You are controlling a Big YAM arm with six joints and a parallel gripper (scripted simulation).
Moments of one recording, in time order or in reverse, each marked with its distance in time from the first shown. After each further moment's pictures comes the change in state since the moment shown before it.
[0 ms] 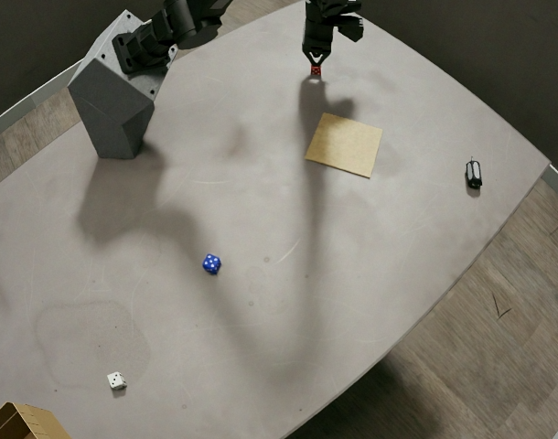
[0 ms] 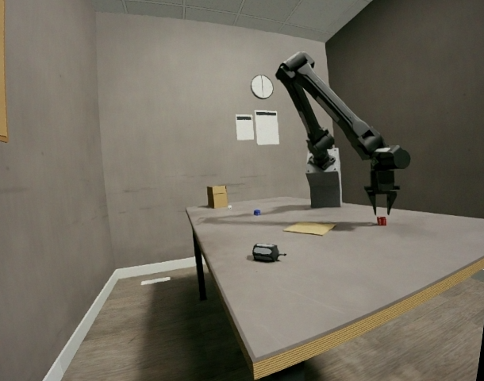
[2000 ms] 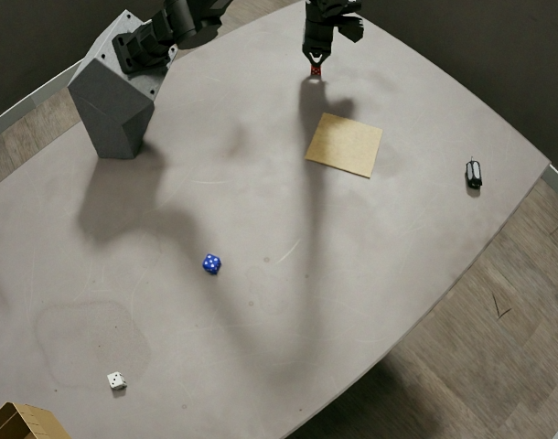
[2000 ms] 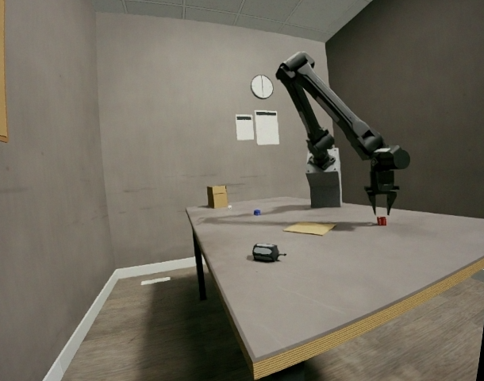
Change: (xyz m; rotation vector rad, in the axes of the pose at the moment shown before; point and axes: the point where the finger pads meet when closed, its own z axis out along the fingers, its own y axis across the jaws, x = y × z) arm 0.000 -0.001 0.001 0.001 0.001 -0.001
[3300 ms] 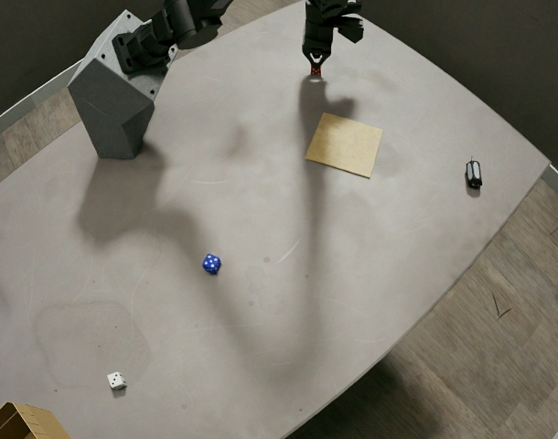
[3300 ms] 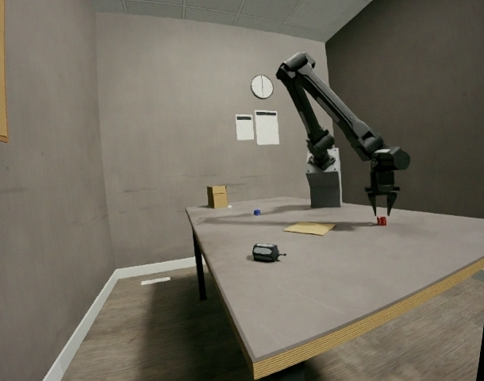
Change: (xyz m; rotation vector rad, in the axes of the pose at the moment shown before) arm 0.000 0.001 0.003 -0.004 -0.002 0.000
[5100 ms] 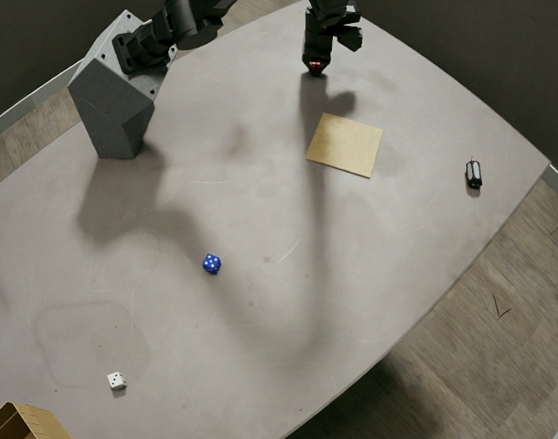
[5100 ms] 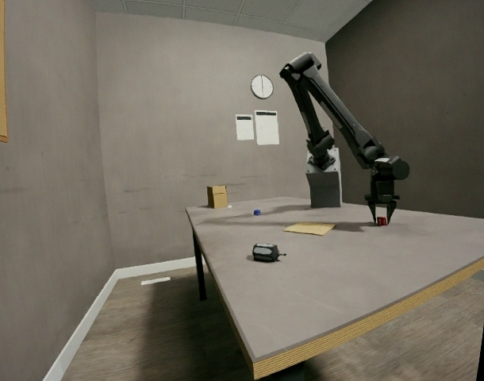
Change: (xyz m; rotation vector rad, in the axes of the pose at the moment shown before) arm 0.001 -0.001 0.028 0.004 0.002 0.000
